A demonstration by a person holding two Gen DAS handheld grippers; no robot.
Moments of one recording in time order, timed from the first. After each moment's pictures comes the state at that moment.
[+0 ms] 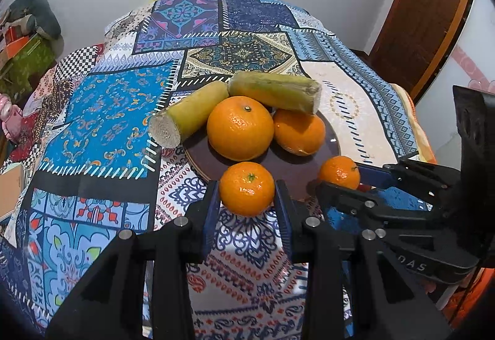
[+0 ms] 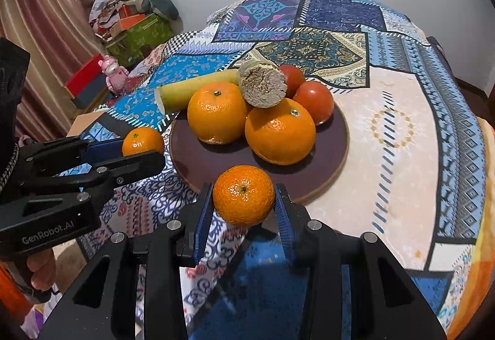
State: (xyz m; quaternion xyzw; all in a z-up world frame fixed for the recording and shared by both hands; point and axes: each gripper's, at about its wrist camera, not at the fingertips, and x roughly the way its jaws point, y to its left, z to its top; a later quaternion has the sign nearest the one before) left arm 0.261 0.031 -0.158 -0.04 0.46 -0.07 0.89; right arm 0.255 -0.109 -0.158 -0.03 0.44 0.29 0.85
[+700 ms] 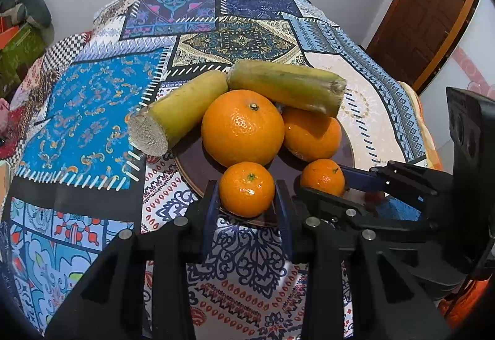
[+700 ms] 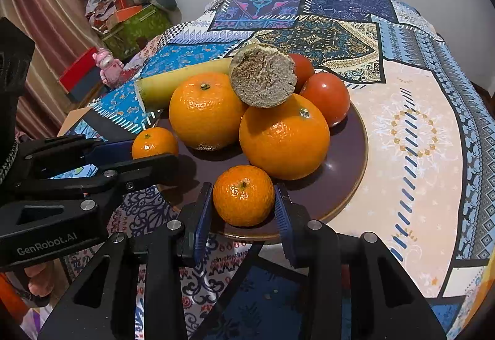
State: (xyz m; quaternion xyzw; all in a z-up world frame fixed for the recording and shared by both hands) left arm 0.293 0.038 -0.183 -0.06 0.48 -0.09 0.87; right arm 0.278 -0.097 -0.178 -0.03 0.46 0.29 0.84
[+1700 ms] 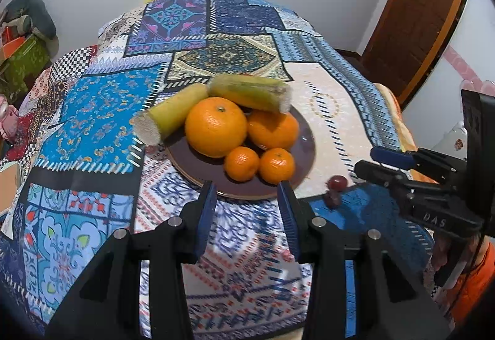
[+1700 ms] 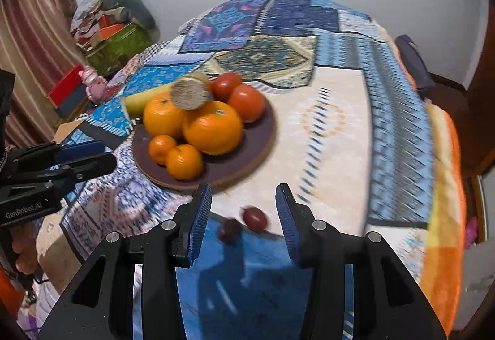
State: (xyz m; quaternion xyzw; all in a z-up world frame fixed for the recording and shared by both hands) left arm 0.246 0.009 -0.144 -0.04 0.45 -0.09 0.89; right arm 0.246 -0.188 -0.141 -0.03 0.43 0.23 0.87
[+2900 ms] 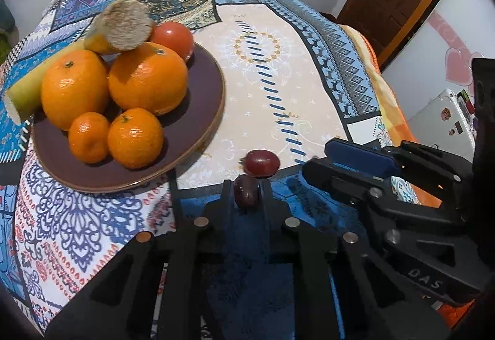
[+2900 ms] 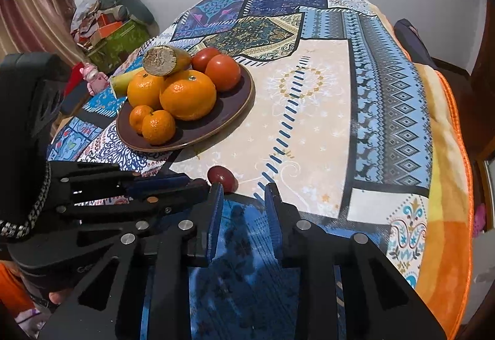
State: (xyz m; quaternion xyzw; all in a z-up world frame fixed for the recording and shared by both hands) left arm 0.277 -0.092 -0.208 -0.04 0.52 -0.15 0.84; right arm 0.244 -0.209 -0.170 -0.01 0.45 0.25 0.85
